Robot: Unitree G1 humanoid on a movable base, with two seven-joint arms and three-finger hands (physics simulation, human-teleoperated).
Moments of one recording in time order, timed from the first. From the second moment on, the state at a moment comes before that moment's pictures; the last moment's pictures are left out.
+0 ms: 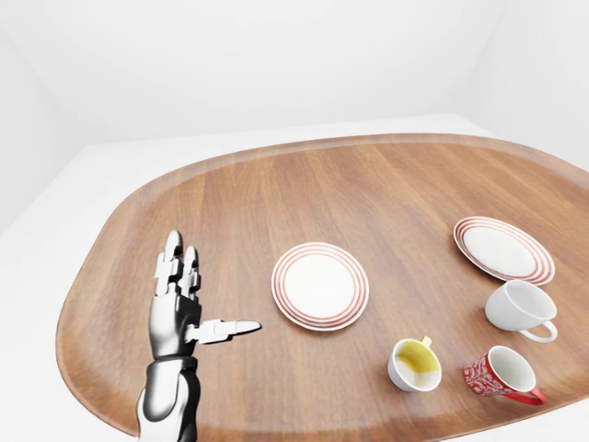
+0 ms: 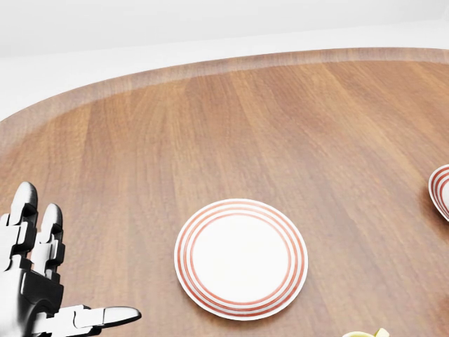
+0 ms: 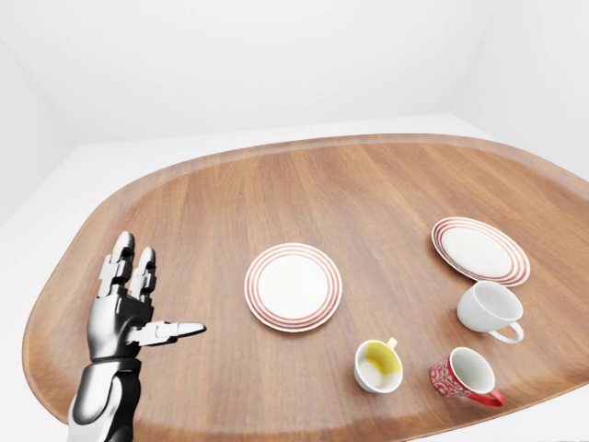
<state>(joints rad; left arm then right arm) 0.28 -0.02 0.09 -0.41 -0.11 -0.06 -0.06 0.32 -0.06 -1.19 -0.87 -0.94 0.09 0.70</state>
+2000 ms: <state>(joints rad) 0.26 -0.02 0.06 -0.38 -0.08 -0.06 -0.04 0.24 -0.28 -0.97 -0.22 -0.63 0.09 0.70</state>
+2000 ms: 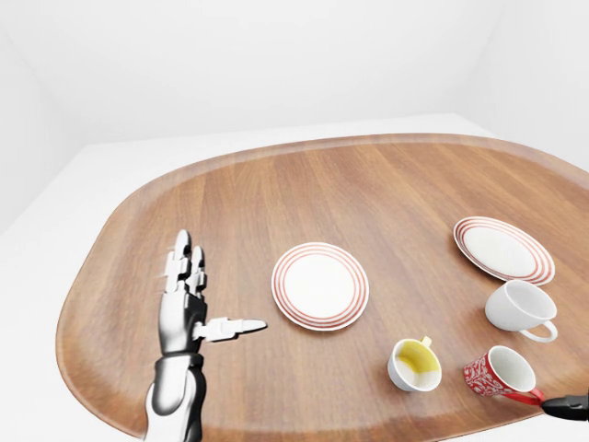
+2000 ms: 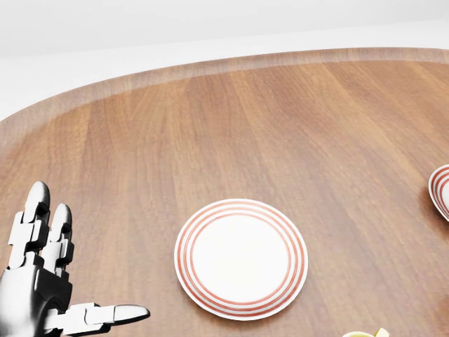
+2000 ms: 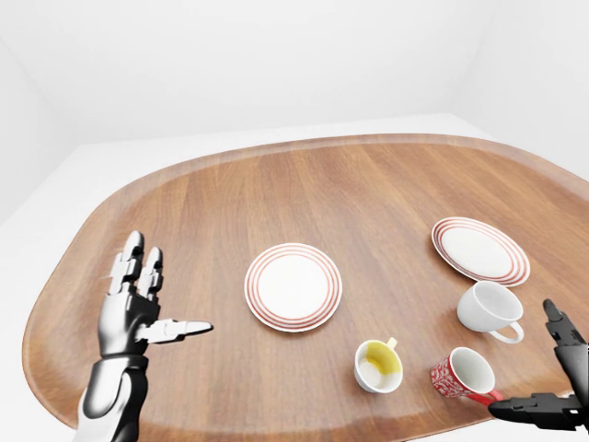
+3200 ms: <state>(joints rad) 0.25 -0.01 0.06 -0.37 -0.07 -0.06 -0.03 0.18 -0.39 -0.99 -0.10 -0.54 0.09 0.54</state>
